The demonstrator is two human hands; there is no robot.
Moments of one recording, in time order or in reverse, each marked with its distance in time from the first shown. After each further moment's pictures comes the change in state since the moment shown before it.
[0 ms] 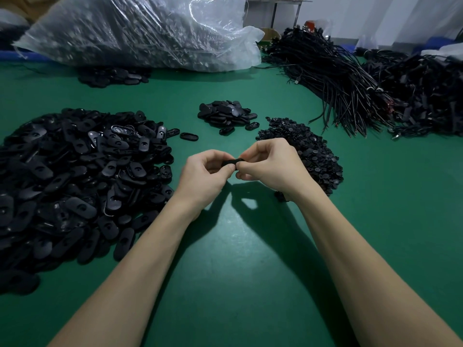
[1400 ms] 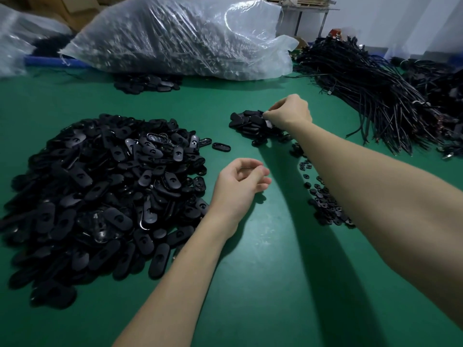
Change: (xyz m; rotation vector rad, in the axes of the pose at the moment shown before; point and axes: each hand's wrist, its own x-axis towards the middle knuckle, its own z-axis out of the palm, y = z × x) left_hand 0.007 0.002 0.001 -0.419 0.050 -0.164; right_hand 0.183 -0.032 0.018 -0.384 0.251 0.052
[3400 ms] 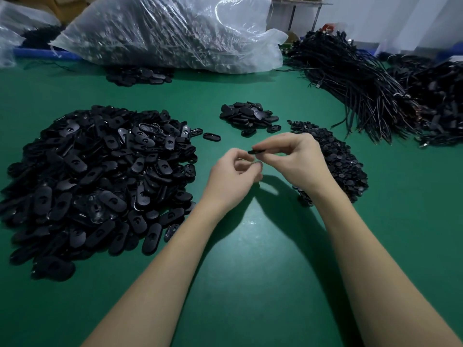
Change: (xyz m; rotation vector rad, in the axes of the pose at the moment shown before) left_hand -0.011 0.001 0.001 0.442 -0.093 0.163; right_hand -0.158 0.053 -0.042 0.377 -0.185 -0.381
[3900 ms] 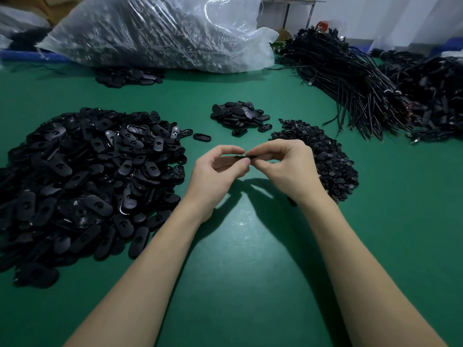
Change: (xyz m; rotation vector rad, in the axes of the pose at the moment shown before) left_hand 0.007 -0.015 -0.004 -0.263 0.018 0.016; right_hand -0.011 0.008 0.003 0.019 0.078 0.034
